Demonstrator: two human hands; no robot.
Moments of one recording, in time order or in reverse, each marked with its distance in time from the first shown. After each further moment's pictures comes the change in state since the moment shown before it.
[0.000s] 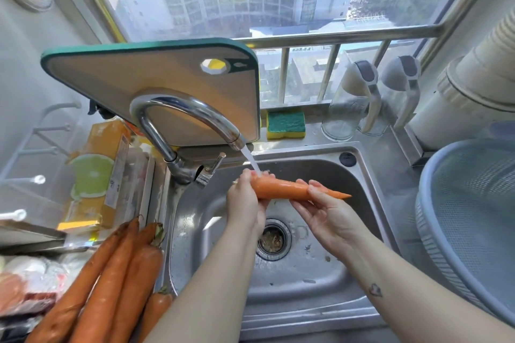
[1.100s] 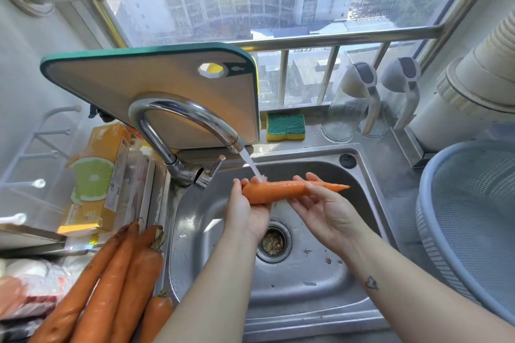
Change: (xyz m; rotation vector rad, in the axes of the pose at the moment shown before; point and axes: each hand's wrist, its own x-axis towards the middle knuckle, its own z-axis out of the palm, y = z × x) left_hand 0.006 -0.002 -0.005 -0.420 0.073 -0.227; right_hand 0.000 -0.005 0.010 -0.010 -0.066 0.026
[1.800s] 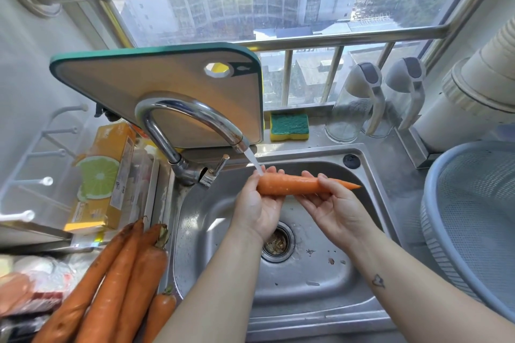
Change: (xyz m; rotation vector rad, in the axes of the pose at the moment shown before) left_hand -0.011 -0.006 0.007 0.131 -0.161 -0.030; right_hand 0.004 -0.007 -0.003 0.068 -0.005 -0.039
